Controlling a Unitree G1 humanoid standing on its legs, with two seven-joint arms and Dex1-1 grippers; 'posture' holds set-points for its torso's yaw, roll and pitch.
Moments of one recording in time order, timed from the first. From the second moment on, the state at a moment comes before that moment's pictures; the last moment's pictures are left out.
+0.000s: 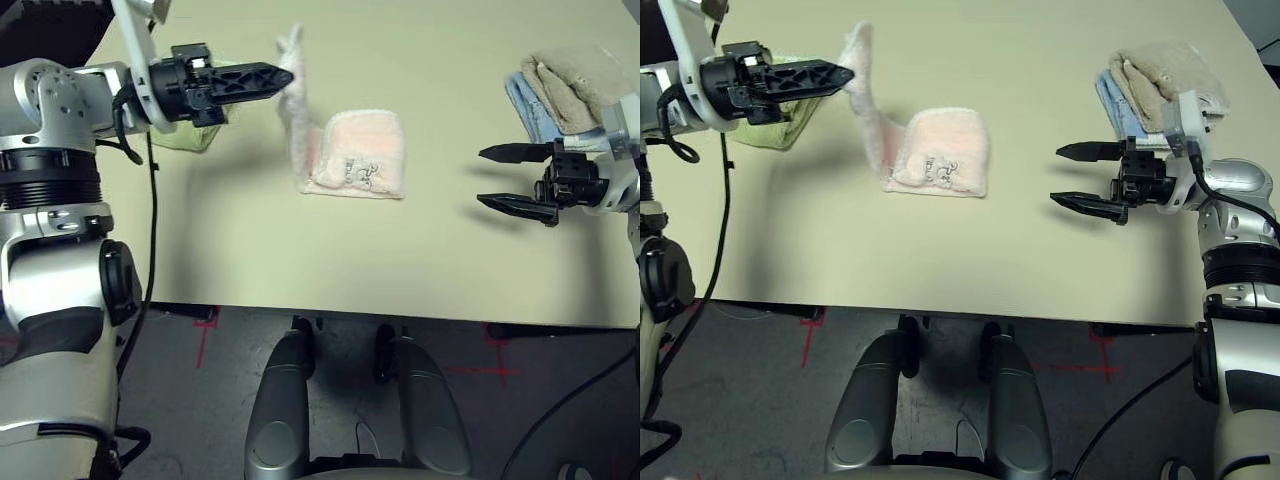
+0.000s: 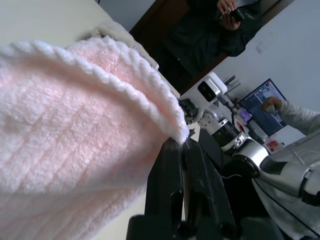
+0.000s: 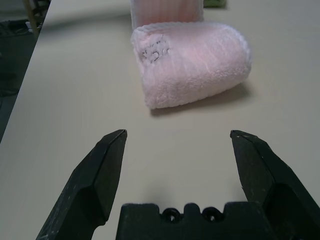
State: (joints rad) left arm -1.25 0.59 0.14 0.41 -0.65 1.29 -1.16; right arm -0.81 -0.76 -0.10 0.76 0.40 -0.15 1.58
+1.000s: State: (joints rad) left arm -1.27 0.35 -0.10 0.53 -0.51 0.99 -1.17; right arm -0.90 -0.70 -0.12 0.91 0.36 -0.21 1.54
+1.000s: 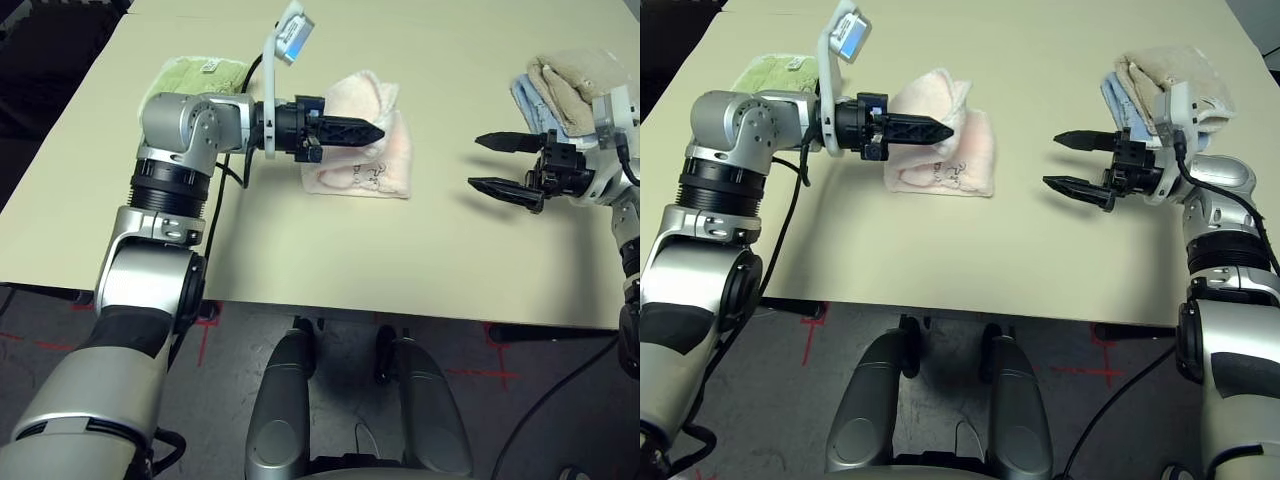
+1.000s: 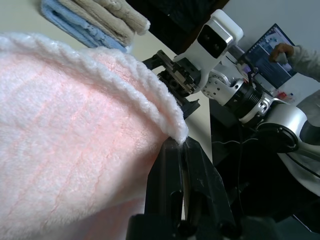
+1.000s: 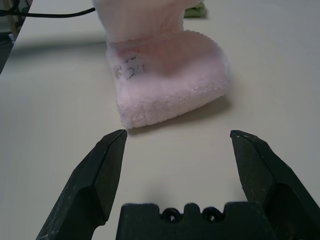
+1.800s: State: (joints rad) left arm -1.28 0.34 -0.23 0.63 -0.33 0.78 -1.37; right arm -0.90 -0.69 -0.13 0.91 0.35 -0.22 1.54
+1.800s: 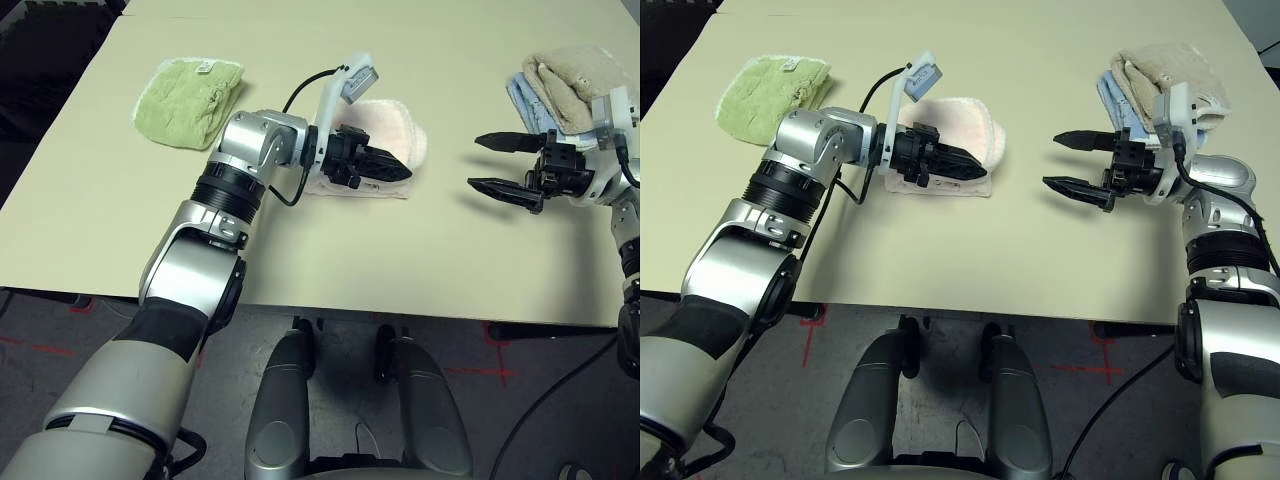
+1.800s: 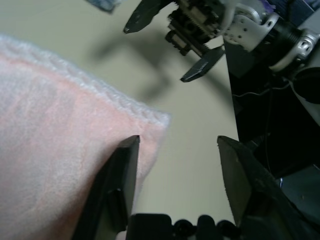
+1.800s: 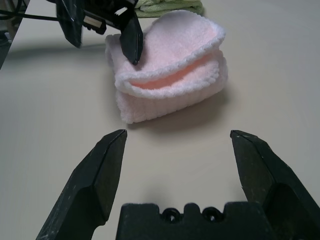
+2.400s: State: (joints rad) left arm -1.05 0.57 -0.09 0.64 -0.29 0.05 -1.57; right arm -1.00 -0.57 -0.11 0.89 0.39 -0.26 1.60
